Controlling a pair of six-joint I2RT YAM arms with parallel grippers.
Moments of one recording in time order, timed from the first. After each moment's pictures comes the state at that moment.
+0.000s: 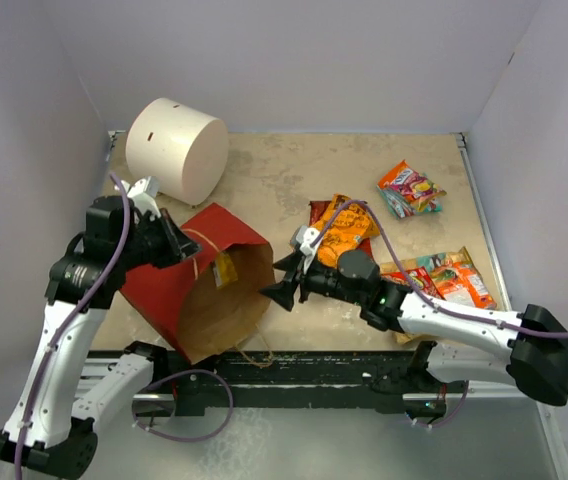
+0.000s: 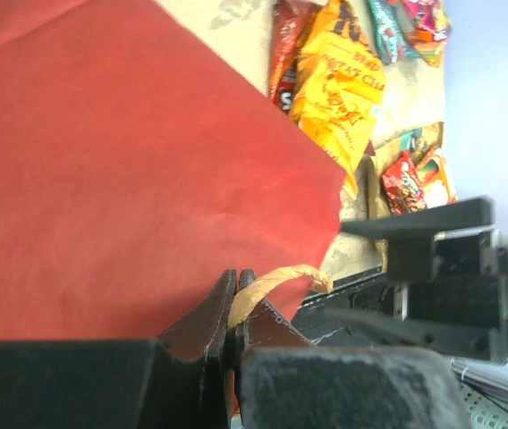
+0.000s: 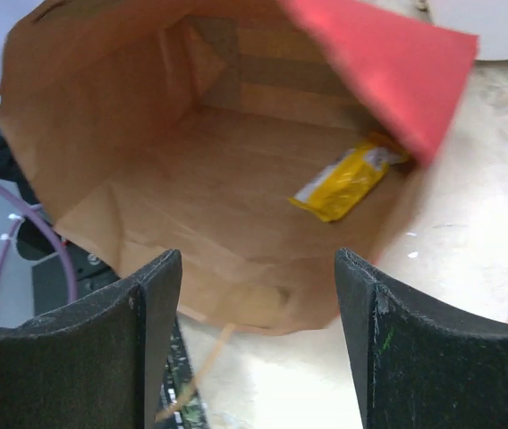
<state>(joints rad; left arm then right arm) -0.23 0.80 1.13 -0.97 0.27 -0.61 0.96 1.13 0.61 0.38 -0.21 0.16</state>
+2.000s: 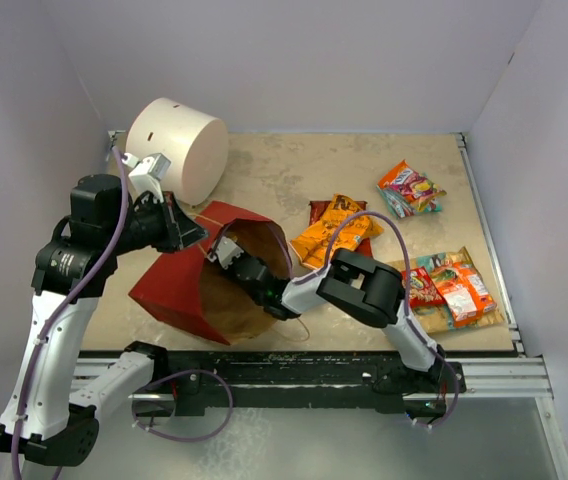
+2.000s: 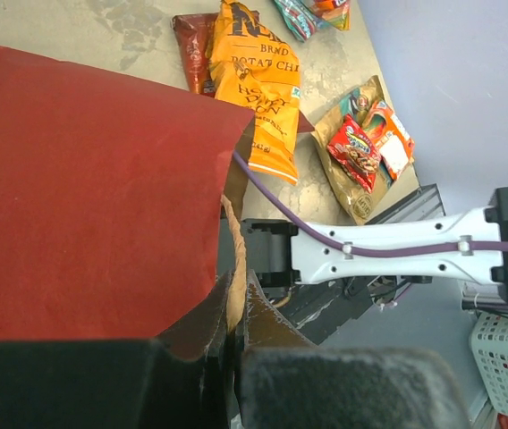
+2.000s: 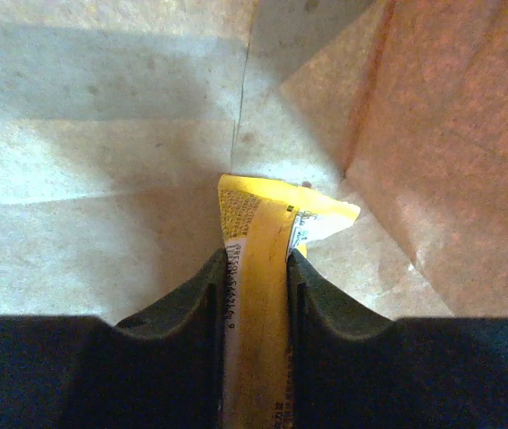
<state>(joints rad) -0.23 0.92 1.35 -0.96 0.50 -0.41 1.12 2.21 1.12 0.84 0.48 -0.21</state>
